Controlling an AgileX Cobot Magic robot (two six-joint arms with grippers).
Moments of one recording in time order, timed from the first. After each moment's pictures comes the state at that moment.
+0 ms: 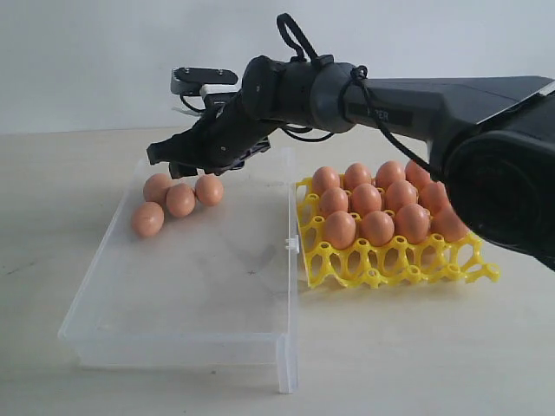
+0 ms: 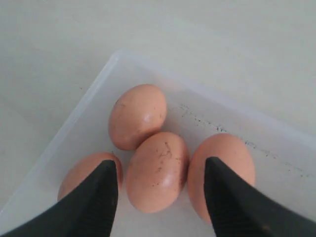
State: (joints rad) left arm -0.05 0.01 0.00 -0.19 0.37 0.21; right arm 0.62 2.43 -2.03 0.40 0.57 -0.11
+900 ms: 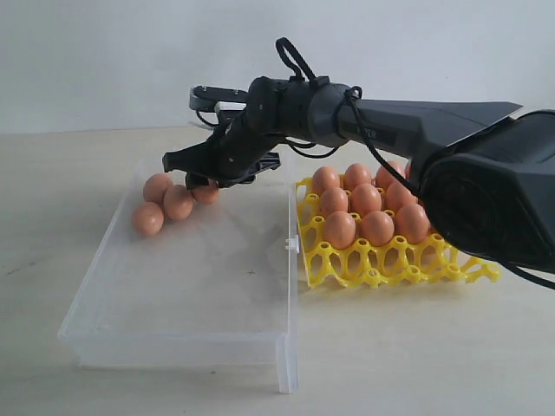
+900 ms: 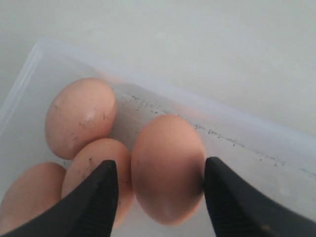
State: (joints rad) left arm -0.05 0.01 0.00 -0.19 0.37 0.21; right arm 0.59 2.53 -2.12 0.33 0.61 0.04
